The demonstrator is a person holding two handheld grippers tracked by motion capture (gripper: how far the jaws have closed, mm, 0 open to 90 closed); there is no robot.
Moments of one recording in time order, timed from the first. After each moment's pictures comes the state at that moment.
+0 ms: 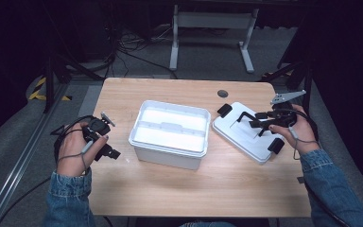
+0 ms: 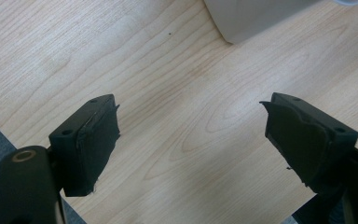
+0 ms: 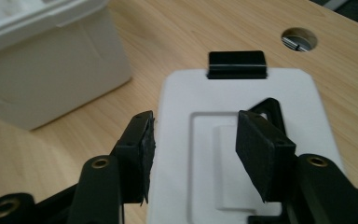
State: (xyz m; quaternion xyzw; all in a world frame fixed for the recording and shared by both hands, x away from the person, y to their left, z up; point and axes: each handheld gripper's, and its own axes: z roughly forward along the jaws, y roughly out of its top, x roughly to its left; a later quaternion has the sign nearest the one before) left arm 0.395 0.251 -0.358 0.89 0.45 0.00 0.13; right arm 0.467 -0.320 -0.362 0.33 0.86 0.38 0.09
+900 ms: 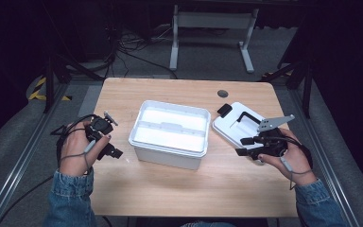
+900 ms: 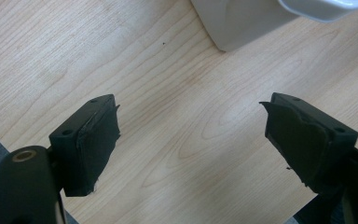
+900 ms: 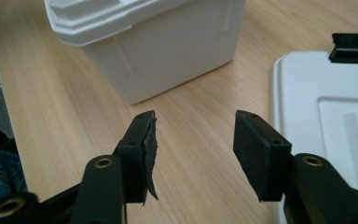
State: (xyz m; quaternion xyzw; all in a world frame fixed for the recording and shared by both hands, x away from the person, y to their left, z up) left arm 0.398 0.243 -0.355 0.89 0.44 0.01 0.13; right arm 0.382 -0.266 -0.366 0.29 0.88 0.38 0.05
